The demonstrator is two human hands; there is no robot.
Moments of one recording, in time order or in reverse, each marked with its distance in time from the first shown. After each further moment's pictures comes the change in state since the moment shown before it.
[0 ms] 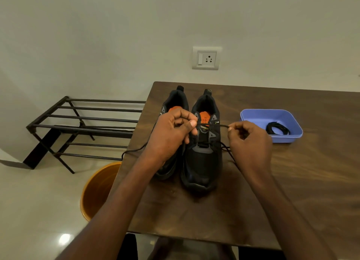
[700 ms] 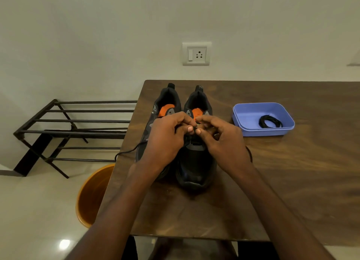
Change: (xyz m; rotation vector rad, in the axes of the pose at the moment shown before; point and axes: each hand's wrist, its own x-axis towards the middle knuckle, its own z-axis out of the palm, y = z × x) left_hand 0.001 -0.010 0.011 0.399 0.022 0.230; right_hand -0.007 -0.014 0.015 0.127 -0.267 -0.225
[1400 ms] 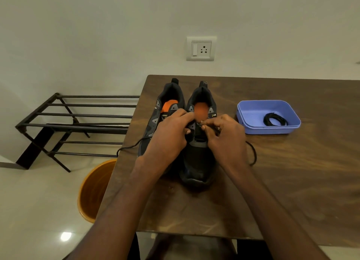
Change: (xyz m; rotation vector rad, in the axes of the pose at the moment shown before) left_hand 0.008 -0.014 0.010 0.382 -0.145 0.037; right_hand 0.006 0.005 0.017 -0.203 0.091 0.070
